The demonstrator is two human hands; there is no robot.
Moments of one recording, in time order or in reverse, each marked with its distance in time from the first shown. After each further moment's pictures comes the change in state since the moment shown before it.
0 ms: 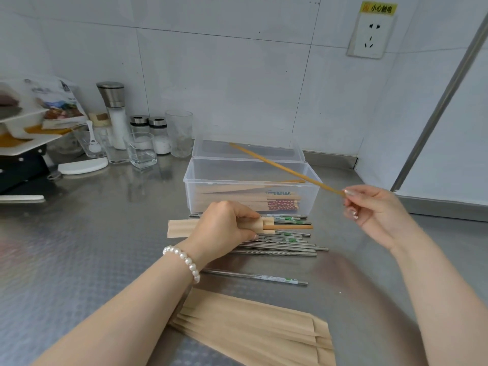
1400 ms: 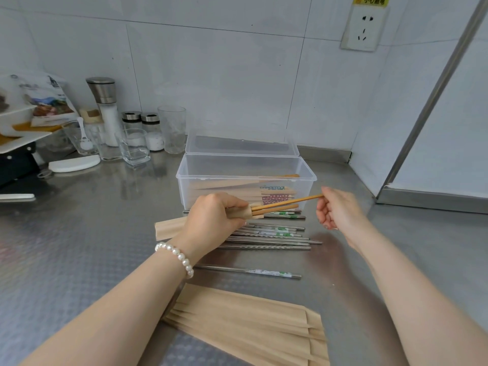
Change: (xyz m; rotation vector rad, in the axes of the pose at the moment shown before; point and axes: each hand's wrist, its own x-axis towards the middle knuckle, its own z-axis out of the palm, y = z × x) left_hand 0.001 -0.001 0.000 0.007 0.123 -0.032; right_hand 0.003 0.028 0.036 -0.447 0.239 0.119
